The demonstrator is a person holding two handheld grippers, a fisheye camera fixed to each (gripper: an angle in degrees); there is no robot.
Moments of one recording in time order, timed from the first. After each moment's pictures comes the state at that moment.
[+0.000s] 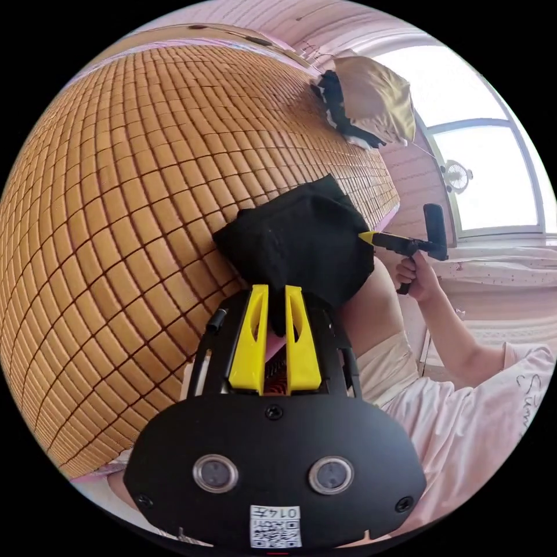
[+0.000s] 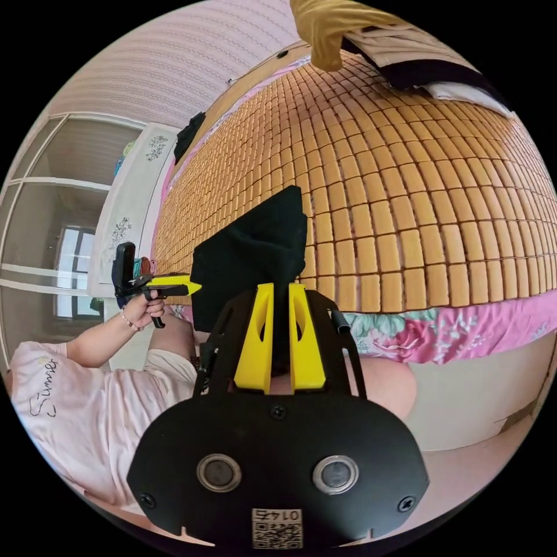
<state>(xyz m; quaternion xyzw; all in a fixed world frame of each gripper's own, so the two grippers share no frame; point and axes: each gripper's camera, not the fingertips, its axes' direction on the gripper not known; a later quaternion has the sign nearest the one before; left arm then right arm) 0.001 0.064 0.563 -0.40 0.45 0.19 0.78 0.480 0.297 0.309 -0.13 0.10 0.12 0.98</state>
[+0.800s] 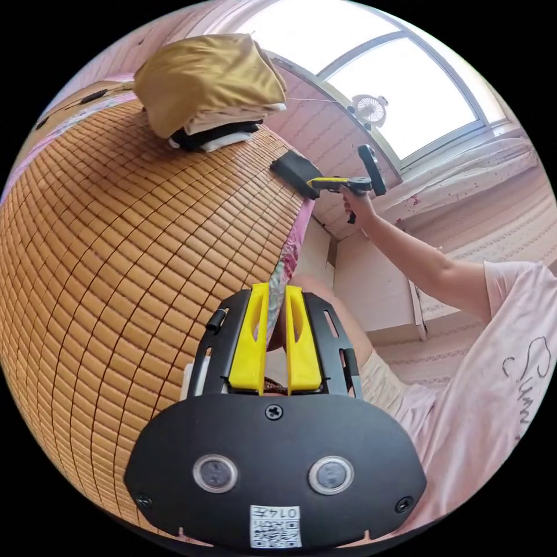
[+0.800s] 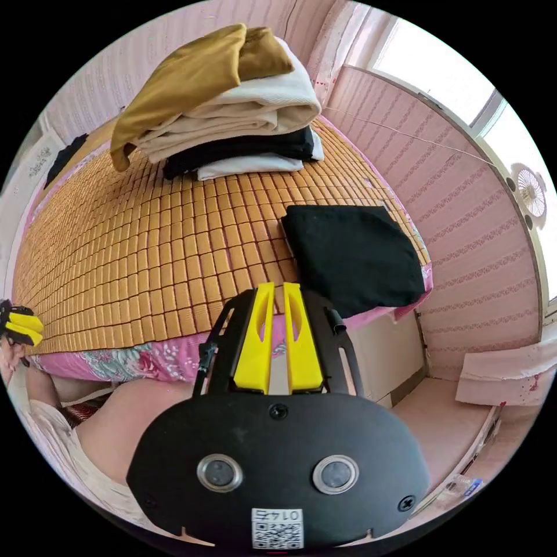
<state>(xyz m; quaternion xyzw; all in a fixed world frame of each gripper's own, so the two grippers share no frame) 0.034 0.108 0.485 -0.30 0.54 0.33 0.72 0.390 0.287 0.199 -0.04 0.45 0.09 0.89</state>
